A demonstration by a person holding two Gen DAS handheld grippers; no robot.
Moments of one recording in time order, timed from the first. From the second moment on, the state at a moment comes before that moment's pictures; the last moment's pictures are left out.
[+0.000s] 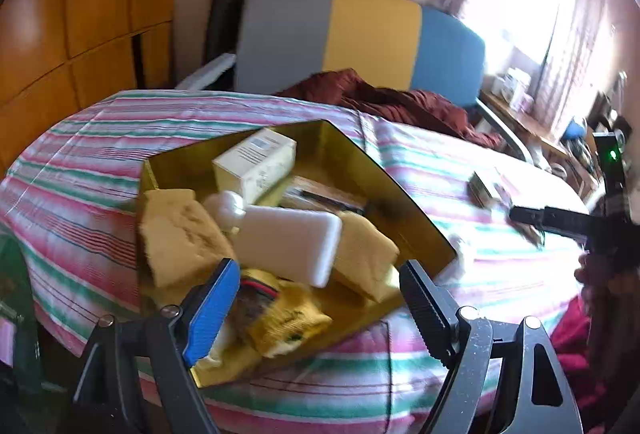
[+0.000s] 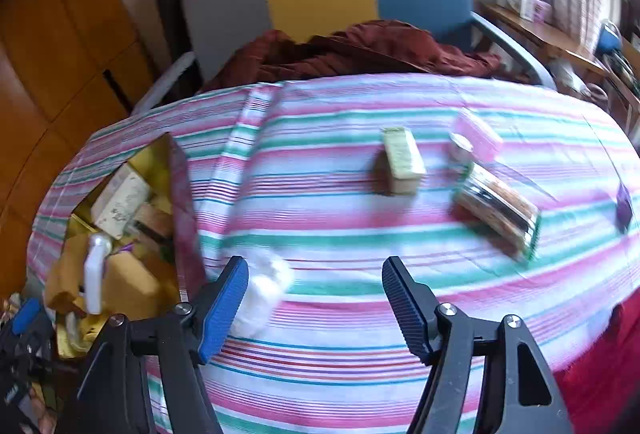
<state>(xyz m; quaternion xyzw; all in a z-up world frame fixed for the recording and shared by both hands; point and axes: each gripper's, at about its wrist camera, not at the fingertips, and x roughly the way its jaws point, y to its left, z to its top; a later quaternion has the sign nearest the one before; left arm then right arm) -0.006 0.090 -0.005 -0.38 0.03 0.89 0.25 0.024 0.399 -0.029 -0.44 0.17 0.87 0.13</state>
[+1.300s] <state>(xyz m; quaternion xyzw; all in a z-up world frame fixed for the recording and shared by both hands) 0.002 0.154 0.016 -0.34 0.08 0.89 0.27 0.063 0.470 -0.033 -0.46 0.15 0.85 0.21</state>
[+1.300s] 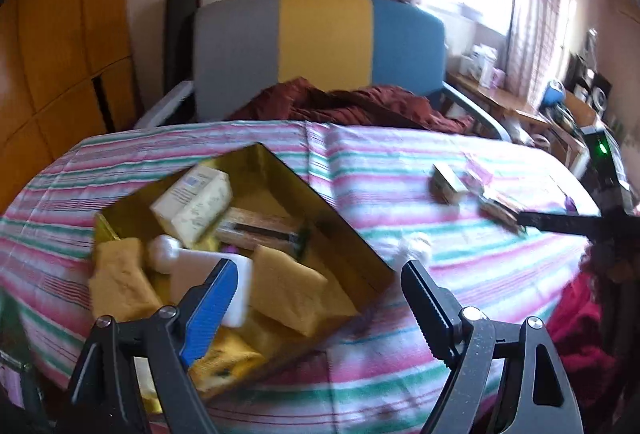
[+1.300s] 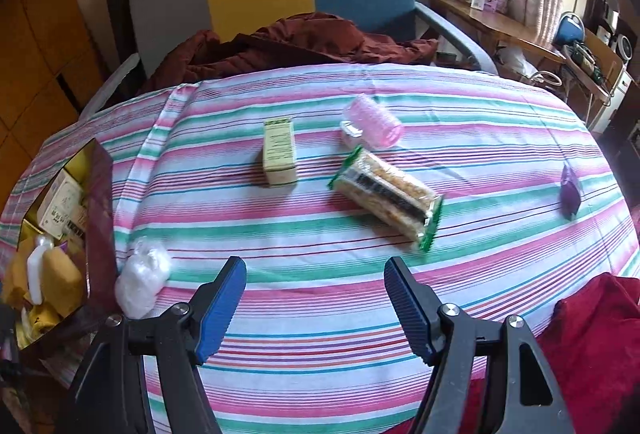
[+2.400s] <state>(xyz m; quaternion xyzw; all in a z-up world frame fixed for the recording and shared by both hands) -0.012 0.209 0.001 -0.38 0.10 0.86 0.32 0.046 0.553 -0.044 -0.47 0.15 0.83 0.26</state>
